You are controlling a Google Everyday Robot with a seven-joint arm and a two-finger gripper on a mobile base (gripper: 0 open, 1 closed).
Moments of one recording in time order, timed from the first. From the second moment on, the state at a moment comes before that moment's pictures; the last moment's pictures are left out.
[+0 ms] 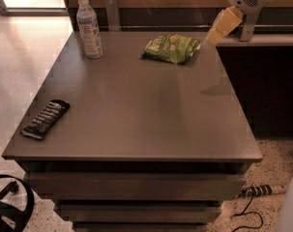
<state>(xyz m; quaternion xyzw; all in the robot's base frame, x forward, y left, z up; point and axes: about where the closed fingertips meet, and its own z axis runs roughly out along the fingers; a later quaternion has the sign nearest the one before) 0.687 -0.206 0.980 -0.52 0.79 0.01 0.32</state>
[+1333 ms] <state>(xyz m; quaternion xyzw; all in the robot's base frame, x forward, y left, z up) 0.753 -0.144 0.897 -0.52 0.81 0.00 0.29</state>
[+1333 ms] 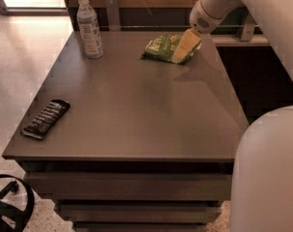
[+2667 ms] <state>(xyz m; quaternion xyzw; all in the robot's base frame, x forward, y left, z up) 0.811 -0.138 0.852 -0.52 0.82 -0.04 0.25</state>
